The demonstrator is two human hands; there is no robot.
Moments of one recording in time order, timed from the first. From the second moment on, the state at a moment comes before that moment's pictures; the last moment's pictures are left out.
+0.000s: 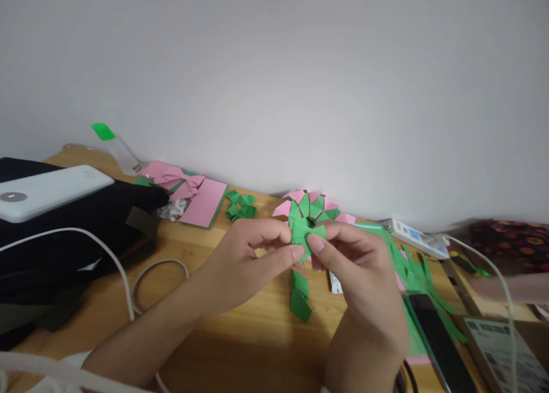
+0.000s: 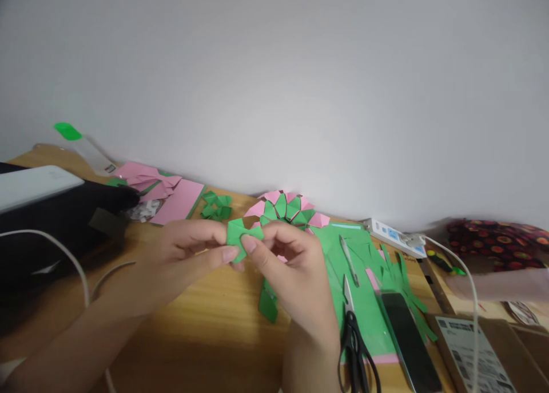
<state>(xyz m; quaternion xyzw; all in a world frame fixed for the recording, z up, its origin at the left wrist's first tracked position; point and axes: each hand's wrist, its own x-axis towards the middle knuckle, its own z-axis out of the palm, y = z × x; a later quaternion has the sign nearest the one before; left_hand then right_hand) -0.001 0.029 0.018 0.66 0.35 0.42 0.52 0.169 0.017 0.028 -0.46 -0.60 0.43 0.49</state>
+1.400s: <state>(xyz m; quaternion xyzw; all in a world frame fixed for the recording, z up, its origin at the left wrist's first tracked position) 0.003 0.023 0.020 0.59 0.25 0.45 0.63 0.161 0.013 0.011 -0.27 -0.56 0.61 0.48</state>
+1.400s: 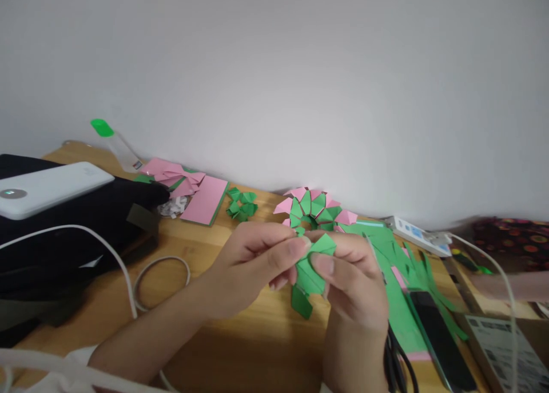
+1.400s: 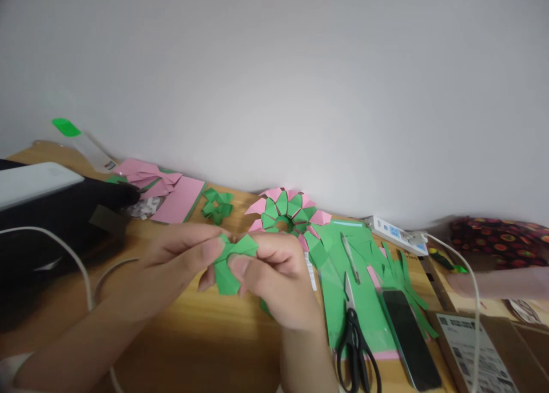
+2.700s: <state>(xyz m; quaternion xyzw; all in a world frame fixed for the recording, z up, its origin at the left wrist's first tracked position) -0.008 0.035 0.020 0.61 0.35 0.43 0.56 0.157 0.016 0.024 -0.45 -0.70 0.30 0.47</state>
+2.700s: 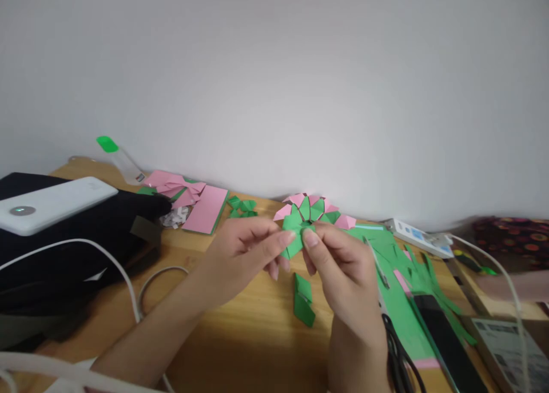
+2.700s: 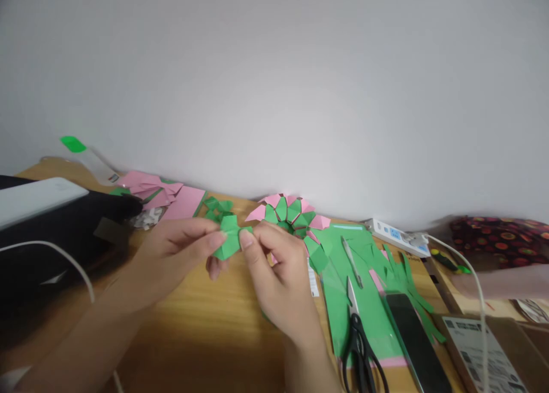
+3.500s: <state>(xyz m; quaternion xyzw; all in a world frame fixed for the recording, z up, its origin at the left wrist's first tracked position) -0.005 0.030 0.016 0.72 0.34 0.39 0.47 0.161 0.013 0.019 -0.43 -0.61 0.38 0.54</state>
